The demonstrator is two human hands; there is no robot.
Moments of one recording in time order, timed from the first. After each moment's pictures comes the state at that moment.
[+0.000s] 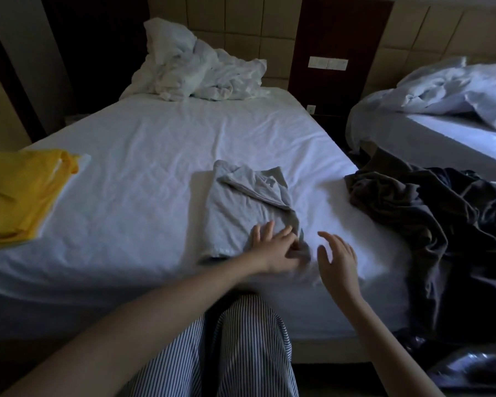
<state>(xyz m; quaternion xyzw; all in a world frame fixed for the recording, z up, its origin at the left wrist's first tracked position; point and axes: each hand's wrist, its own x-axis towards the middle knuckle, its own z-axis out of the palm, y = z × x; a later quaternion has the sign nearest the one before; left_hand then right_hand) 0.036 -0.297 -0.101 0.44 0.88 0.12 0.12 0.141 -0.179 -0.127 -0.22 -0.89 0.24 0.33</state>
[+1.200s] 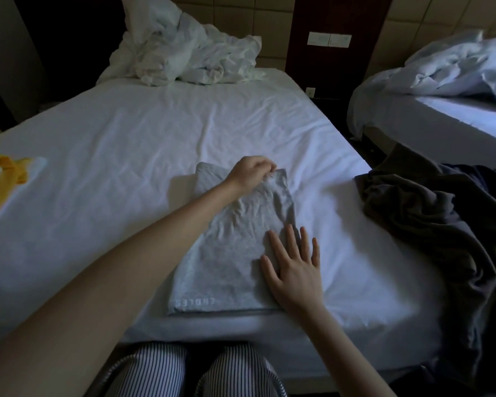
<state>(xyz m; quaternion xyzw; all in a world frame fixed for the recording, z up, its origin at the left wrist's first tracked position) -0.139 -0.241 -0.043 0.31 0.77 0.54 0.14 0.054 -0.200 -0.142 -0.17 -0.96 0.08 0.19</state>
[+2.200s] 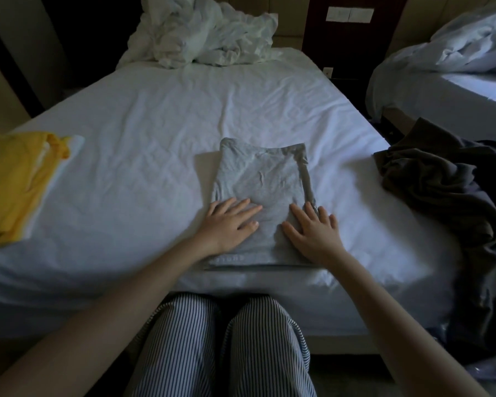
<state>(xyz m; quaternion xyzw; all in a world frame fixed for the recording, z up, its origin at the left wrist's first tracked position) -0.053 -0.381 -0.112 0.39 0.91 0.08 0.08 0.056 -0.200 -0.108 -0.17 -0.98 0.11 -0.01</state>
